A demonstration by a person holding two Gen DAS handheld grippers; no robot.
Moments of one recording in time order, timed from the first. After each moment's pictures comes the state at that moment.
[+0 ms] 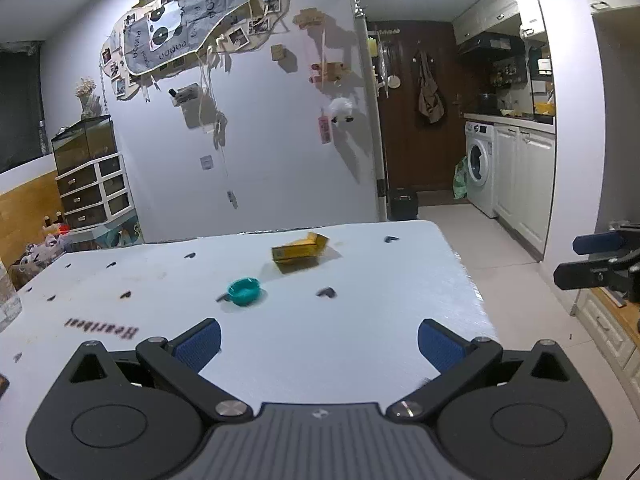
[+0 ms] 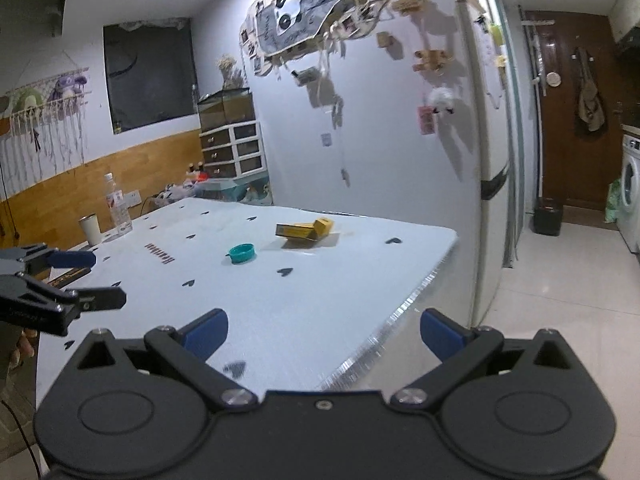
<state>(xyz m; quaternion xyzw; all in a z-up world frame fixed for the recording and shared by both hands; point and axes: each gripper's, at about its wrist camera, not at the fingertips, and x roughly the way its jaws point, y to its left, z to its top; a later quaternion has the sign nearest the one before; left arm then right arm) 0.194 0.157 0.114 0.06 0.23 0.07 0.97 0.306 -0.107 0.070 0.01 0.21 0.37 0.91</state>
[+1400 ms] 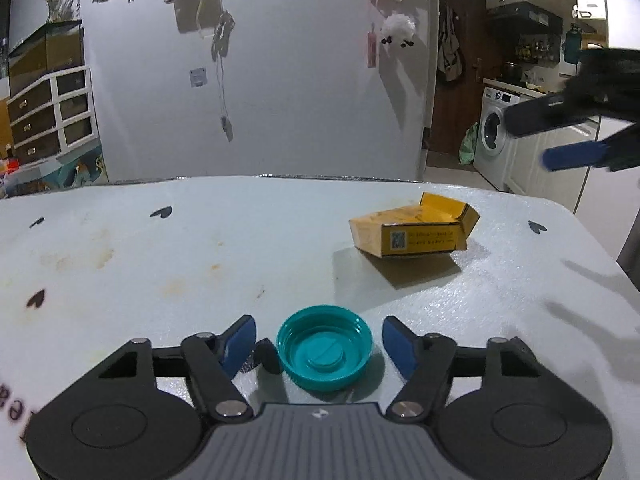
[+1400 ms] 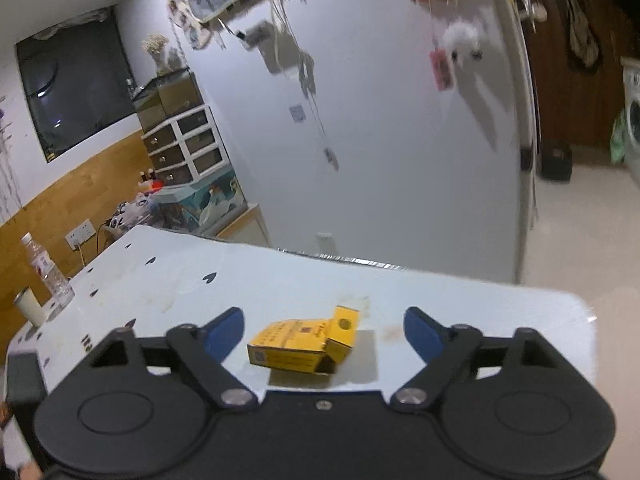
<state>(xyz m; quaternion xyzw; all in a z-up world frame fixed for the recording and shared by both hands) 0.432 0.334 0.020 -0.01 0.31 0.04 0.95 0.554 0.125 0.080 0.07 0.31 0.32 0.89</state>
